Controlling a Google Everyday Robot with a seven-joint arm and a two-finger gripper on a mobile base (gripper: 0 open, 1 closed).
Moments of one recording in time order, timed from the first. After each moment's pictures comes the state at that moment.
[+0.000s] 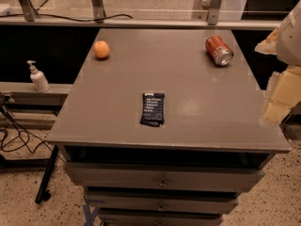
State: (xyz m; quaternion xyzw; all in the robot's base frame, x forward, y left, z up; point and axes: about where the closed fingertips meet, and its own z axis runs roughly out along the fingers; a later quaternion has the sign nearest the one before) arm 0.438 -0.217 0.977 -0.60 0.78 -0.04 0.16
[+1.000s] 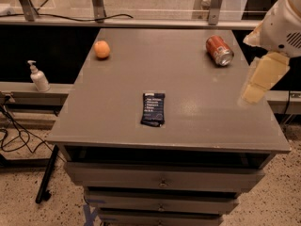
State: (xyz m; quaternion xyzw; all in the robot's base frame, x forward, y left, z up) arm 0.482 -0.204 0.974 -0.58 0.79 0.00 0.19
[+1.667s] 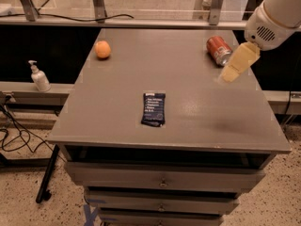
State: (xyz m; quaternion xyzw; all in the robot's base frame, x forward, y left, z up) arm 0.568 -0.222 0.945 -0.44 0.87 -0.01 0.21
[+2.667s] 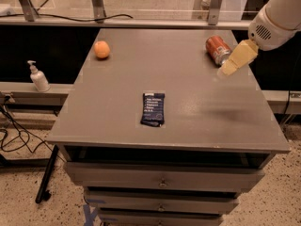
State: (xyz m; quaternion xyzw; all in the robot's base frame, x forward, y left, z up) arm 0.592 -0.253 0.931 -0.31 0.93 -0.01 0.20
